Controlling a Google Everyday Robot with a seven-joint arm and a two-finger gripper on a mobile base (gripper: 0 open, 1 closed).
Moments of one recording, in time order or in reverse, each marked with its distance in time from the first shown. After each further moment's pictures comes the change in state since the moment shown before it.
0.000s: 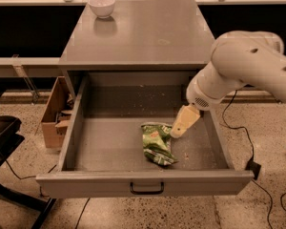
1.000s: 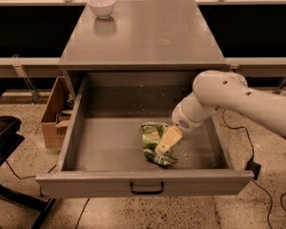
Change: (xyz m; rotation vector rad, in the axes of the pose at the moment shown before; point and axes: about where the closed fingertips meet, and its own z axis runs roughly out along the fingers) arm 0.005 0.033 0.113 -0.150 -0.060 0.080
